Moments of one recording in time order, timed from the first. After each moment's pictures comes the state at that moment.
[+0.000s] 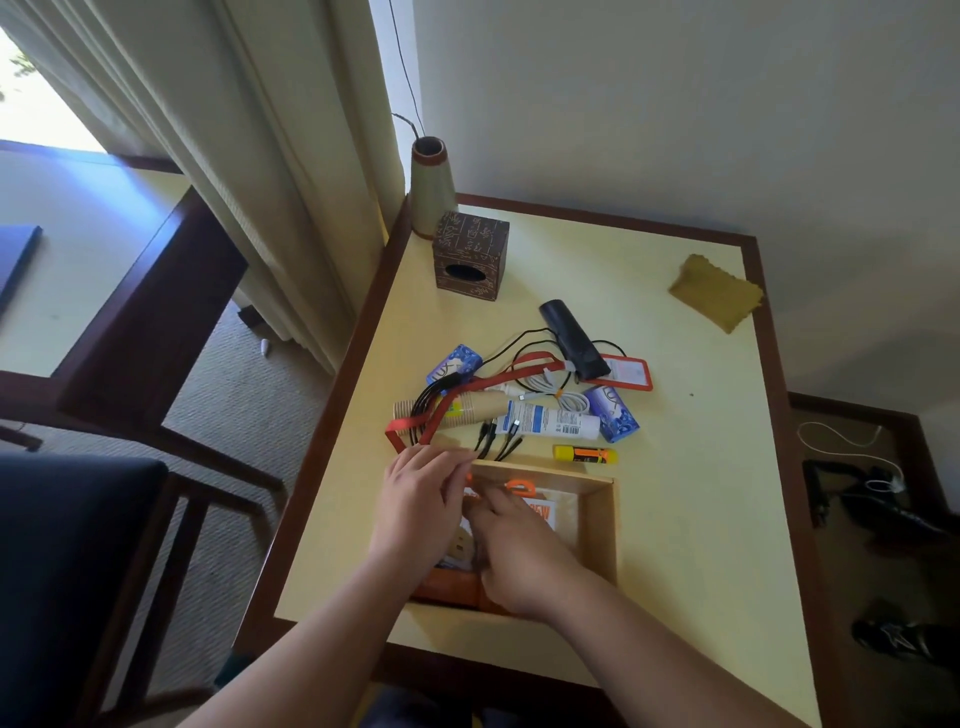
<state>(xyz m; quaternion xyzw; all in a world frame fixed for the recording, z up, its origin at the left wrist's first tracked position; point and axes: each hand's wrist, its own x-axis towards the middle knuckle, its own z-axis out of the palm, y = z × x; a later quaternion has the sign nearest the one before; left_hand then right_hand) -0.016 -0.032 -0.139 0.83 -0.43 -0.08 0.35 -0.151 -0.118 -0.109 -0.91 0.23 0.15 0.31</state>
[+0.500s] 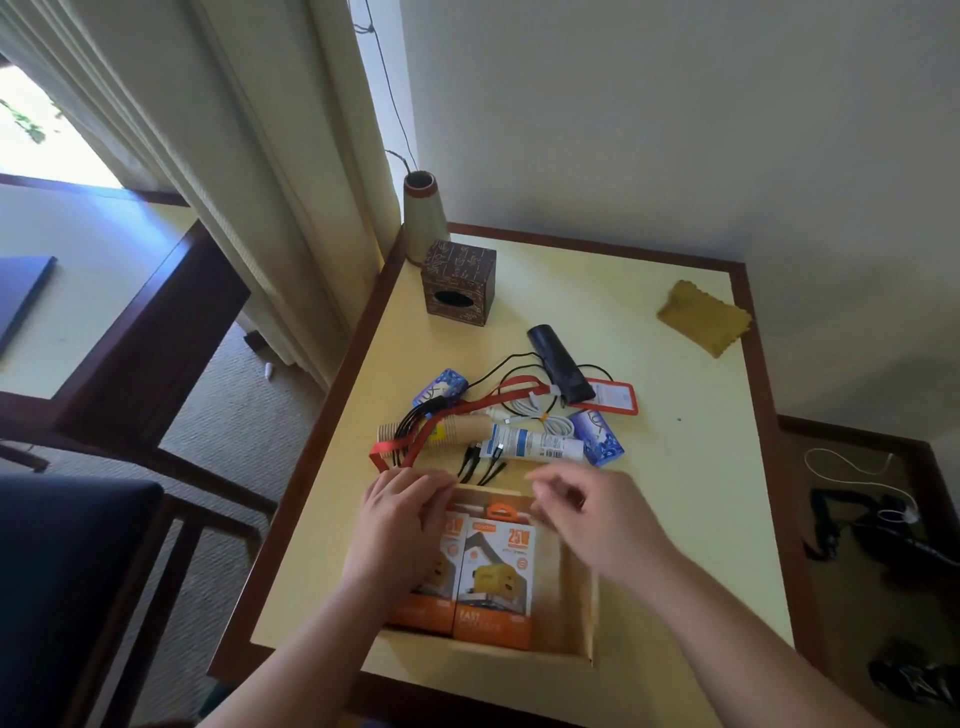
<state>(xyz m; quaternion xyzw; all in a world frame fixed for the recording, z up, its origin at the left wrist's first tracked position) -0.020 -0.033 -0.130 0.85 -0.43 -0.09 0.31 -0.204 -0.205 -0.045 -0.85 0.33 -0.02 0.41</state>
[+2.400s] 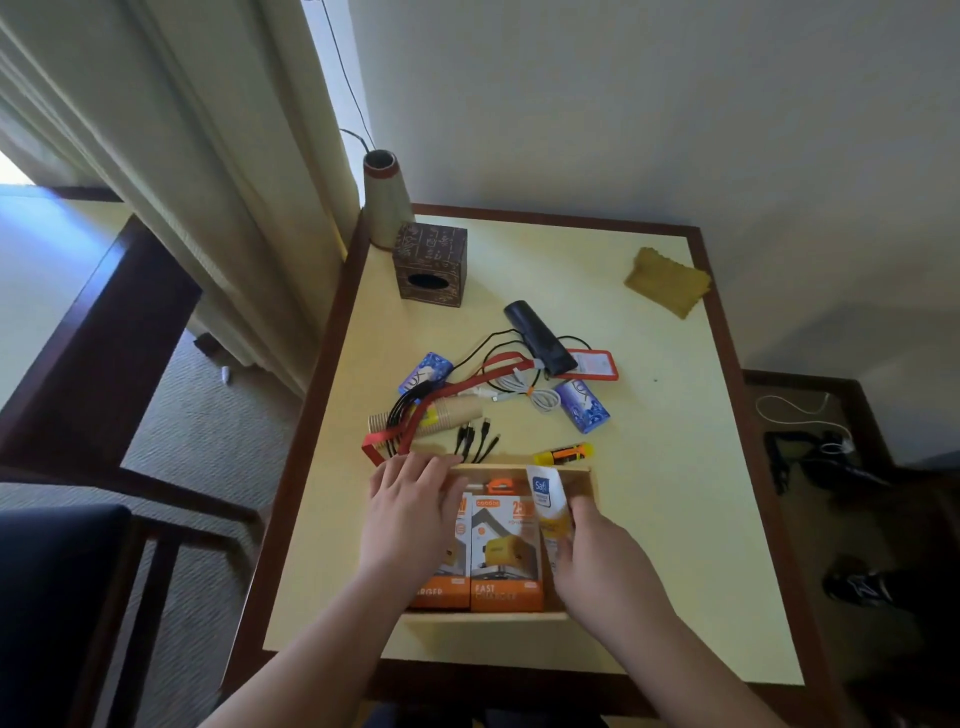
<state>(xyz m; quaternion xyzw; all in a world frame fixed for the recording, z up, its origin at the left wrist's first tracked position) -0.020 -0.030 -0.121 0.85 -0.47 -0.12 0.21 -0.217 -0.115 -0.046 -0.81 0.52 0.10 0.27</state>
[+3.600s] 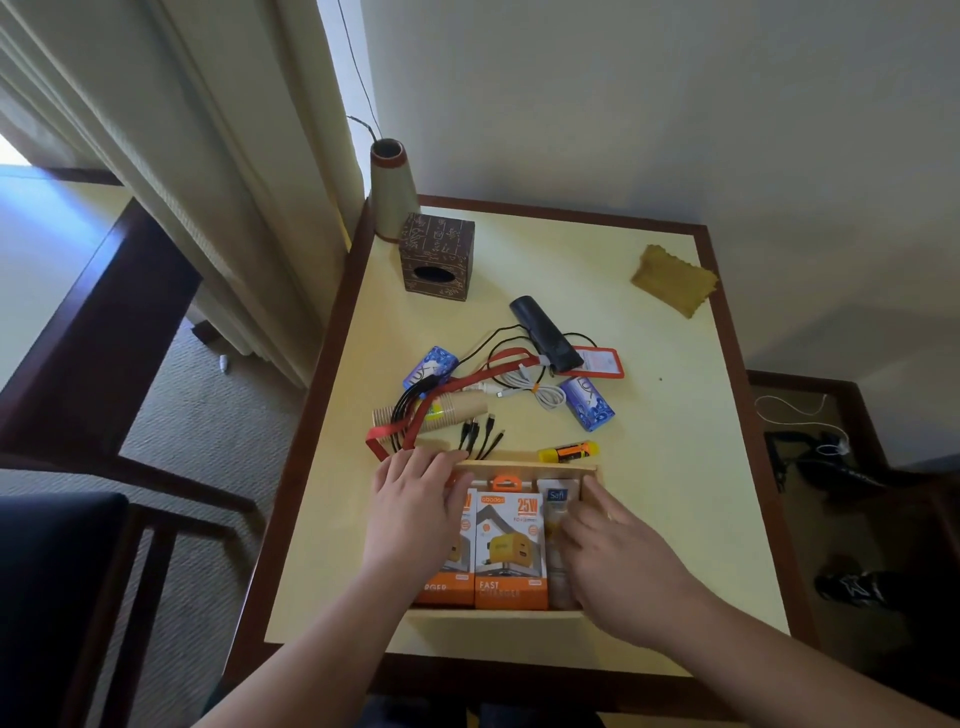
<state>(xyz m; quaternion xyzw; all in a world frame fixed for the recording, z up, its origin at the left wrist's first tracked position) -0.018 -0.030 -0.126 0.85 -0.47 -0.11 0.21 -0.246 -0.150 -0.081 -0.97 0.12 0.19 -0.03</state>
